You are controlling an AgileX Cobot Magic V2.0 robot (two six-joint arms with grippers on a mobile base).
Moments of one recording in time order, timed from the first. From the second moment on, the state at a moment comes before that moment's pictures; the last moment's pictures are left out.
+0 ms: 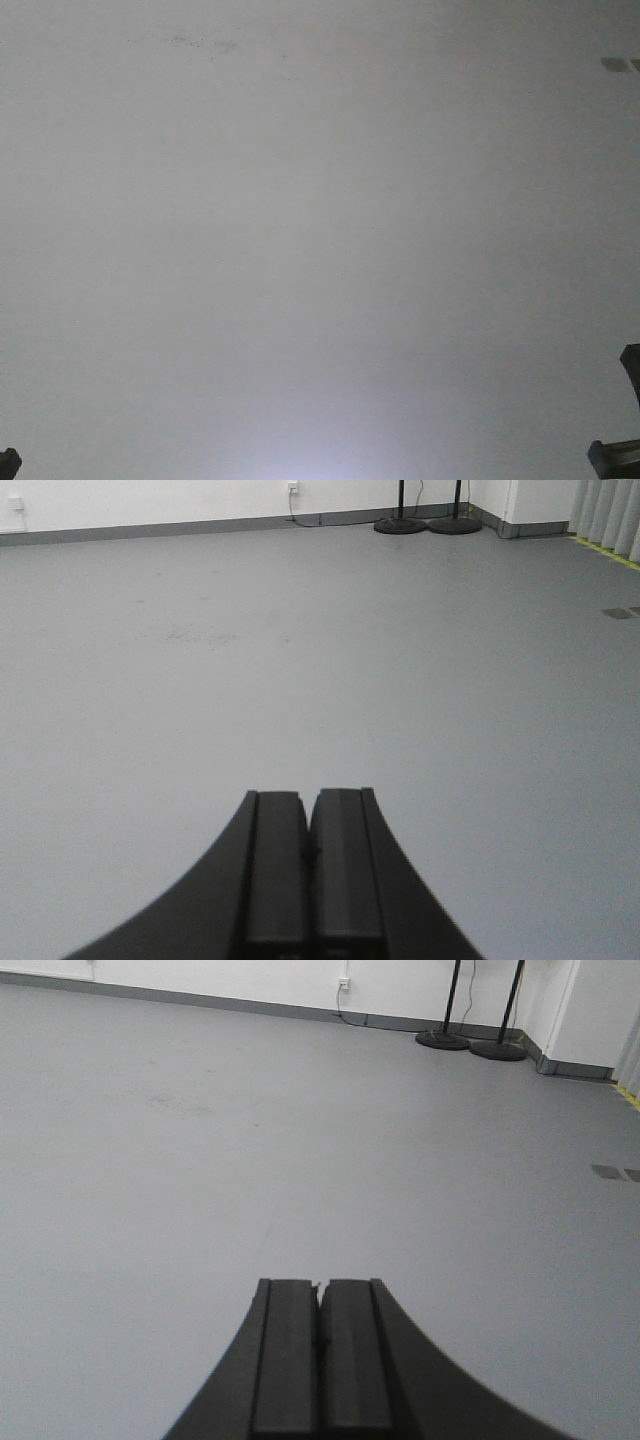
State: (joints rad) left arm -0.11 -0.01 0.03 -0.07 0.28 0.10; right arm 0.09 -0.01 0.03 -0.03 0.29 -0.04
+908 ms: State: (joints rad) left arm -0.11 -0.01 0.03 -0.07 0.28 0.10; right arm 0.09 -0.01 0.03 -0.03 0.29 -0.04
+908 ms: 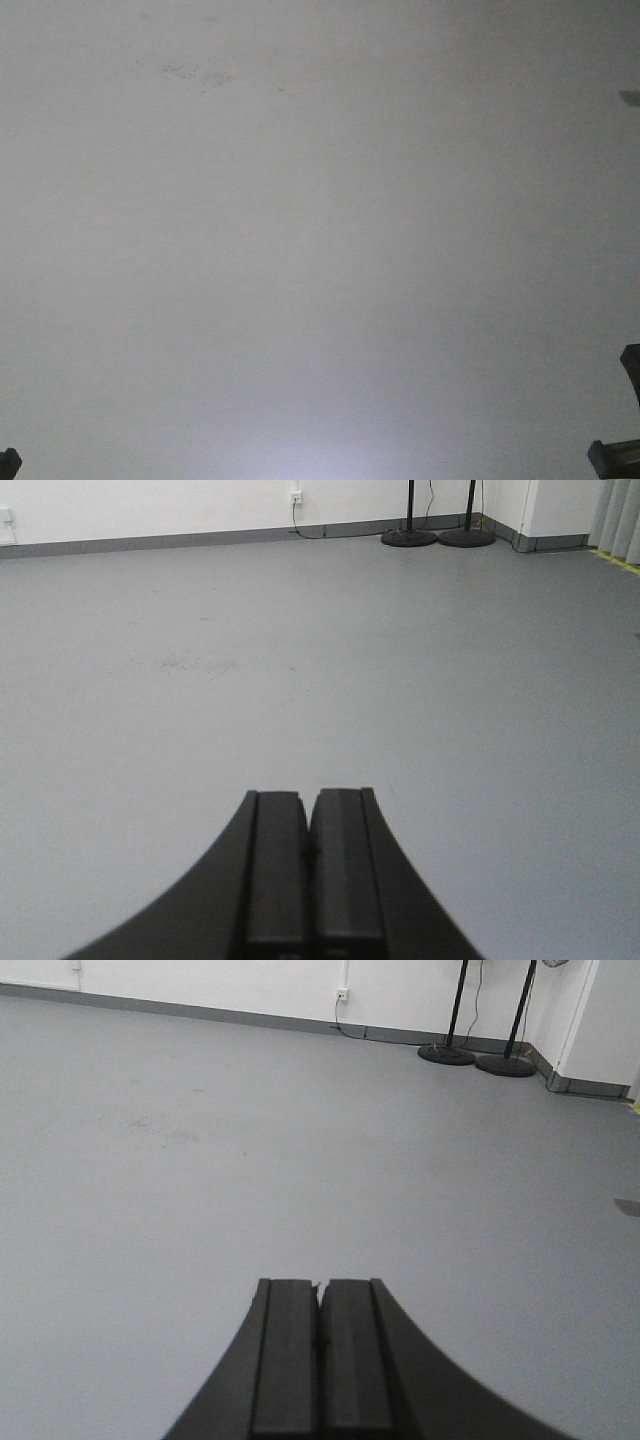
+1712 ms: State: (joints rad) left arm -0.11 -0.01 0.03 -0.07 0.28 0.10; right arm 0.09 -0.01 0.03 -0.03 0.29 -0.04
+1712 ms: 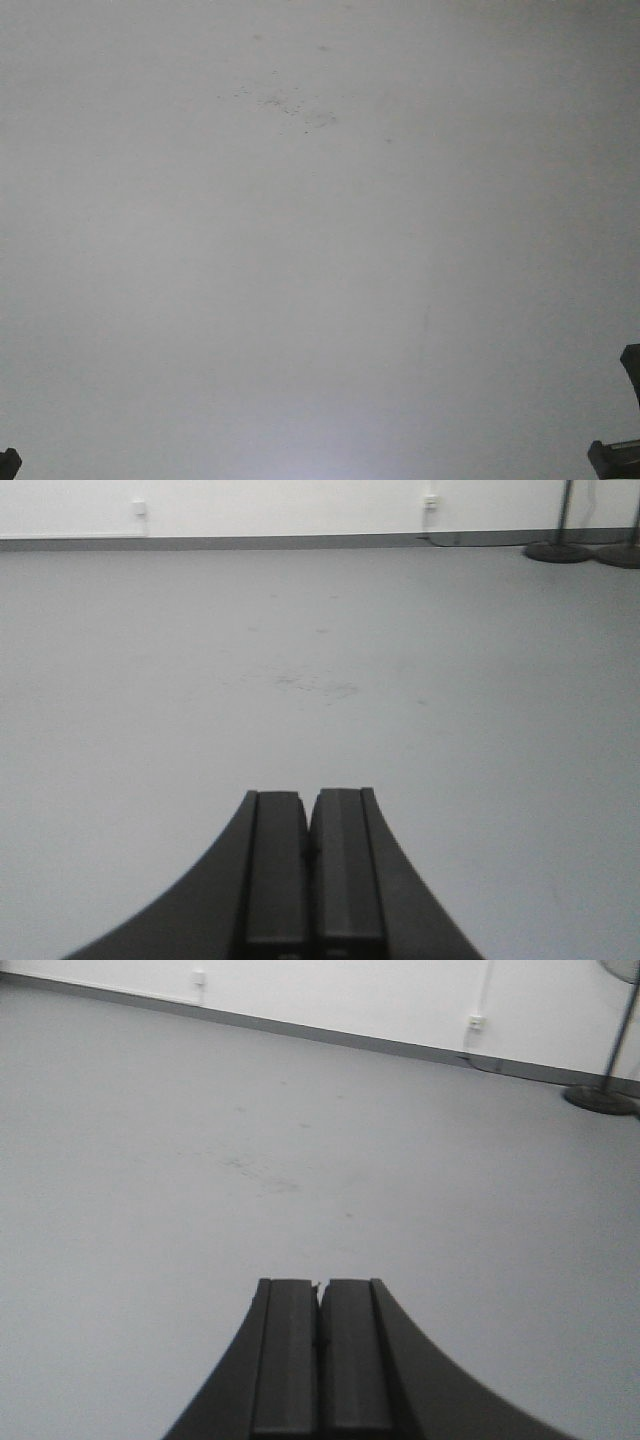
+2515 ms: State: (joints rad) left arm -0.11 -0.01 0.03 -0.07 0.28 0.10; right arm 0.09 -0.01 0.03 -0.03 0.29 -0.04
